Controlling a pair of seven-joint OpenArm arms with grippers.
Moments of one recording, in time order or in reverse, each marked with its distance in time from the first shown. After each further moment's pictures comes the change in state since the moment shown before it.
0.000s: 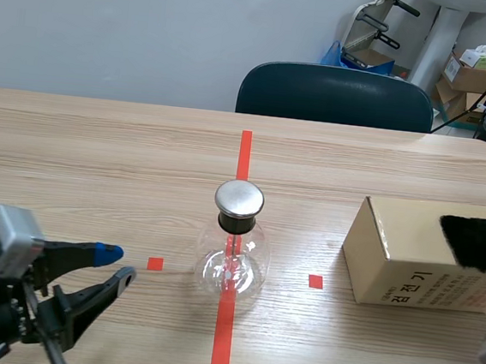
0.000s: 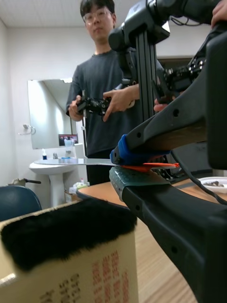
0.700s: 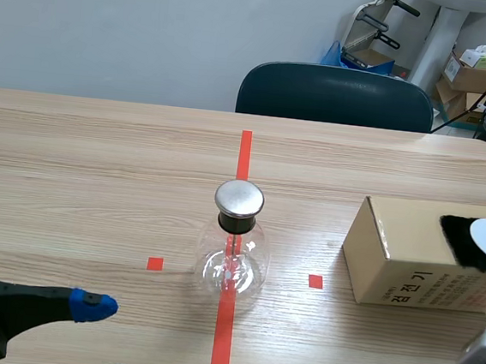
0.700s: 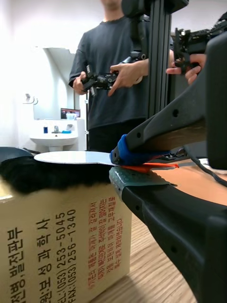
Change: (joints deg) left arm 17.6 -14.3 0.0 23.7 4.7 0.3 -8.1; right arm 2.9 -0.3 -0.4 -4.2 -5.3 6.0 -1.0
